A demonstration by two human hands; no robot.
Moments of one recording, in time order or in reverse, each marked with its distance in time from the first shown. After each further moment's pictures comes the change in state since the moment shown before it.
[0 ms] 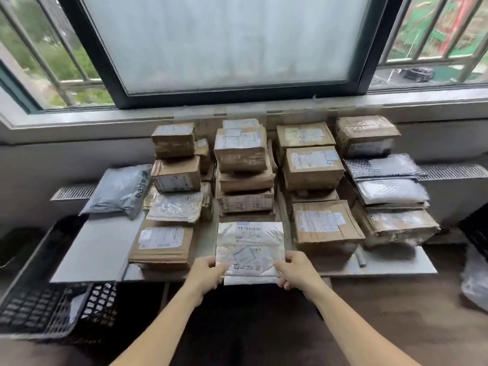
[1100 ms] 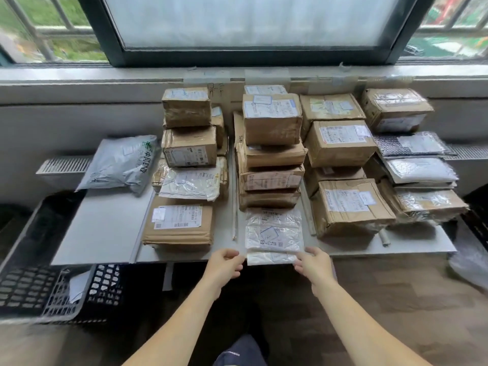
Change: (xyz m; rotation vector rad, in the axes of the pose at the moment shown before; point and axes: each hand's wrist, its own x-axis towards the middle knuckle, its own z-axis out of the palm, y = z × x) left_hand 0.046 -0.072 -0.023 -0.171 -0.078 -0.115; right_hand 0.033 0.048 0.075 0.351 0.376 0.231
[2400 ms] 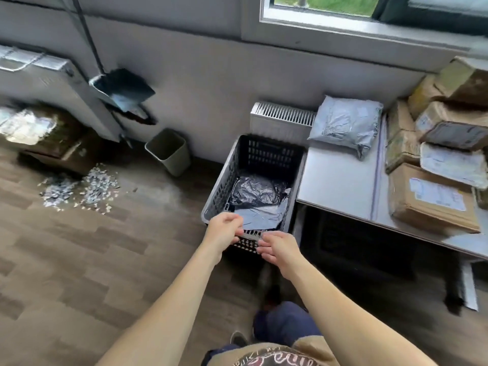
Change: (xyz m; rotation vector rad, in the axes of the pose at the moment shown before) left_hand -0.122 -0.161 -0.622 -0.238 0.326 -0.010; right_hand -0.397 0.130 0.592 -0.248 -0.558 0.078
